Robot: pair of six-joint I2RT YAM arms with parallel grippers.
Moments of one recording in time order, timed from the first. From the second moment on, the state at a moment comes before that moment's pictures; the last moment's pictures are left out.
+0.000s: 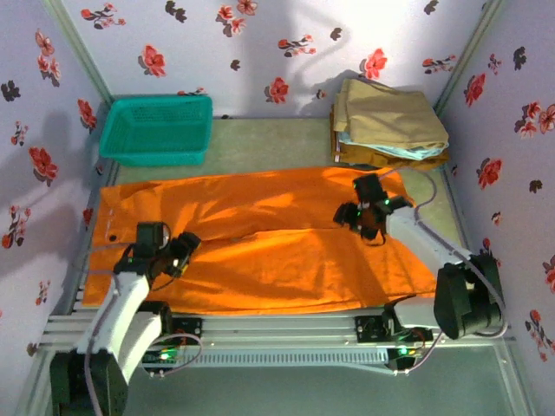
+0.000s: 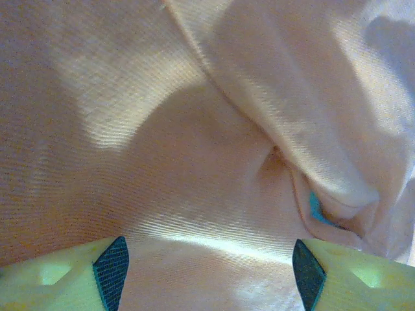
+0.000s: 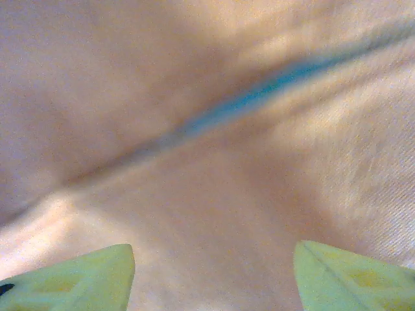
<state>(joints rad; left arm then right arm) -0.07 0.85 0.41 -0.54 0.30 -0.99 0.30 1.33 0.89 -0.67 -0.07 0.75</state>
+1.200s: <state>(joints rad) 0.26 1.47 0.47 0.17 0.61 -0.99 -0.02 1.66 0.99 -0.55 -0.24 0.72</state>
